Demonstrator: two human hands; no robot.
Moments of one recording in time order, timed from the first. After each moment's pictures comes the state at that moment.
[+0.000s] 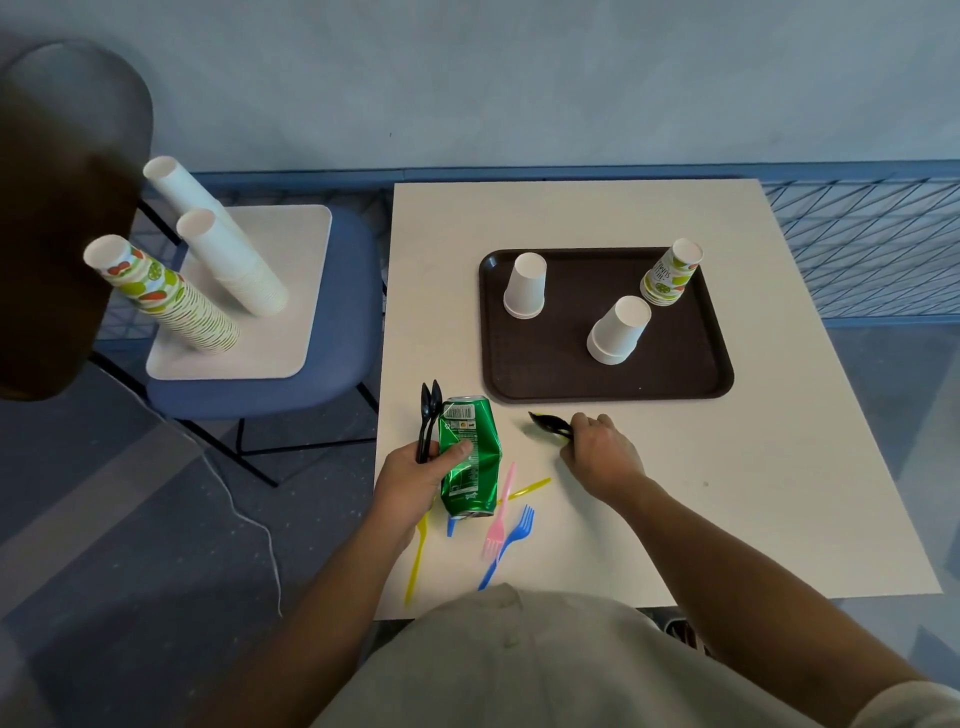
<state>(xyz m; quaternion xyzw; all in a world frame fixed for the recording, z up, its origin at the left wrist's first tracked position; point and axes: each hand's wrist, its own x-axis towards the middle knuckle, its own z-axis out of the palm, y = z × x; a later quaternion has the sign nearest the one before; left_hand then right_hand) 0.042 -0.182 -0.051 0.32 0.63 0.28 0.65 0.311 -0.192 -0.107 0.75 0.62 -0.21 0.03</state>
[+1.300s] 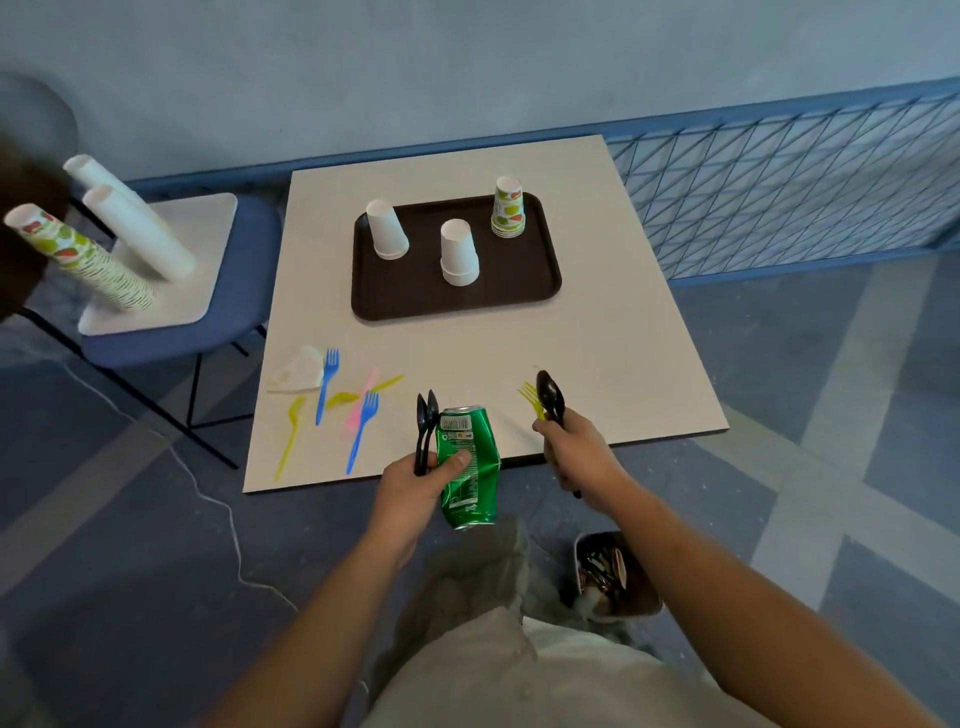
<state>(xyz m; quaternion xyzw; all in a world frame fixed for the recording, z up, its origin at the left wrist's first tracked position) 0.217 -0.448 -0.027 0.41 0.63 0.27 0.61 0.448 -0.466 -0.024 0.69 0.30 -0.56 -0.36</state>
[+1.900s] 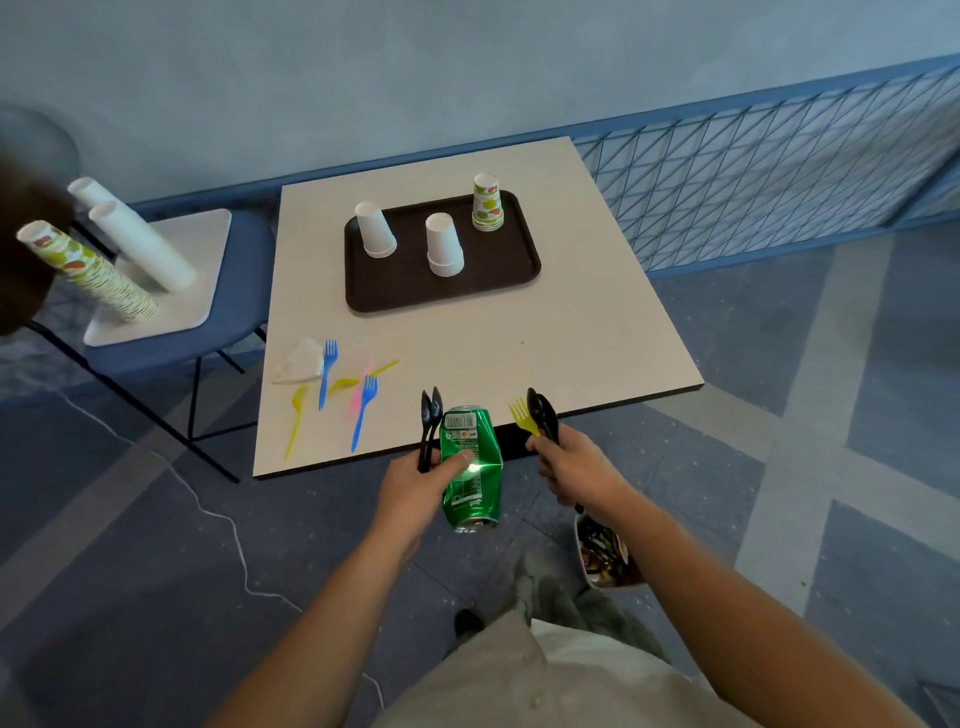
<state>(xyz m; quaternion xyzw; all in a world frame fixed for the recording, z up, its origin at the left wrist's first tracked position) 0.201 -0.503 -0.014 0.46 0.60 0.25 0.60 0.420 -0.552 -0.016 0.65 0.30 -0.59 -0.36</state>
